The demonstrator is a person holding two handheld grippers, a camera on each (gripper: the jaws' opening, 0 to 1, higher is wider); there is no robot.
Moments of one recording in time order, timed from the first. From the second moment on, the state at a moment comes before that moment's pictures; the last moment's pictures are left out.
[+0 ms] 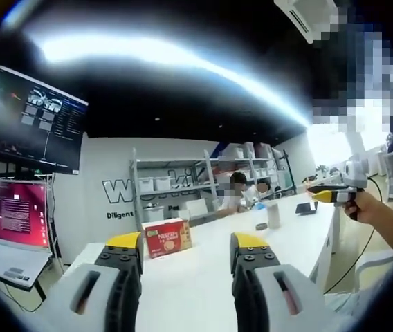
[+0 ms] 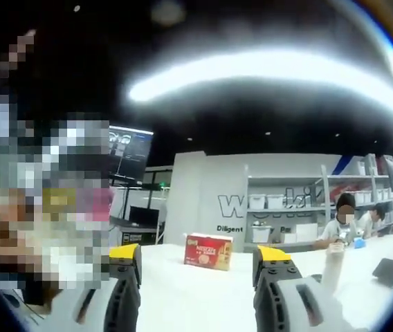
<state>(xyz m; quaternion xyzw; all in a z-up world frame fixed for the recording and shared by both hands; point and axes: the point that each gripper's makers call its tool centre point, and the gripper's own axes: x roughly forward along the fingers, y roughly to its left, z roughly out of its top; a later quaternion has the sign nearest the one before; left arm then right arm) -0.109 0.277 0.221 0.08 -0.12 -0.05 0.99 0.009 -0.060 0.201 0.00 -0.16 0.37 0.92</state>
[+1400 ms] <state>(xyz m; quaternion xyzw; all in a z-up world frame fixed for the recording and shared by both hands) -0.074 0.283 0.208 0.06 -0.11 -0.07 0.99 0.021 -0.072 0.192 0.02 -0.17 0.38 0.91</state>
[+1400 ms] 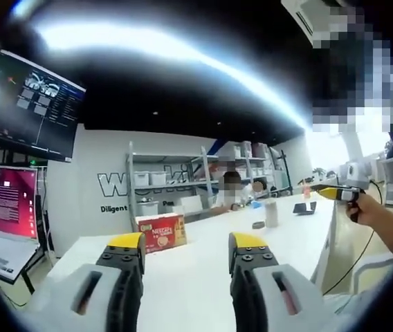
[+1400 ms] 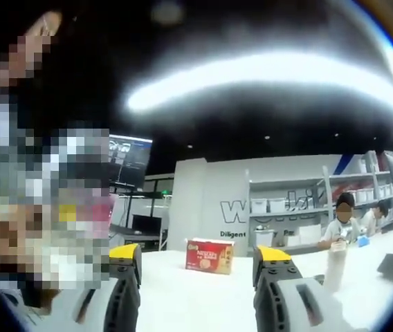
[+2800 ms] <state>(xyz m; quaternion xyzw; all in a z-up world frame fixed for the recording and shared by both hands) -0.033 0.265 0.210 0.07 -0.11 -0.10 0.99 0.025 -0.054 0.168 0.01 -0.14 0.38 0.91</state>
